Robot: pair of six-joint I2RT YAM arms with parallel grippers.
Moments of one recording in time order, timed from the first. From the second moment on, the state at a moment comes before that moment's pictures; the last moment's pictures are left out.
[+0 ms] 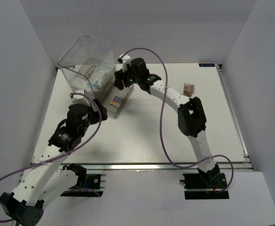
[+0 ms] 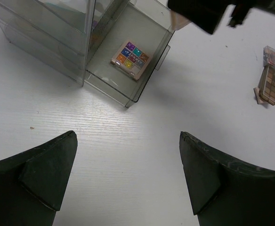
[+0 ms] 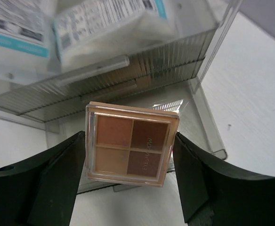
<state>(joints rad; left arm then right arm) -0.48 0.78 0.81 -0.46 -0.33 -0.49 0.68 2.22 2.02 -0.17 -0.28 -0.01</state>
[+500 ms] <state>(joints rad) -0.48 0.79 0.81 -0.44 -0.33 -0.51 0.69 2.41 2.05 -0.11 -0.24 -0.17</state>
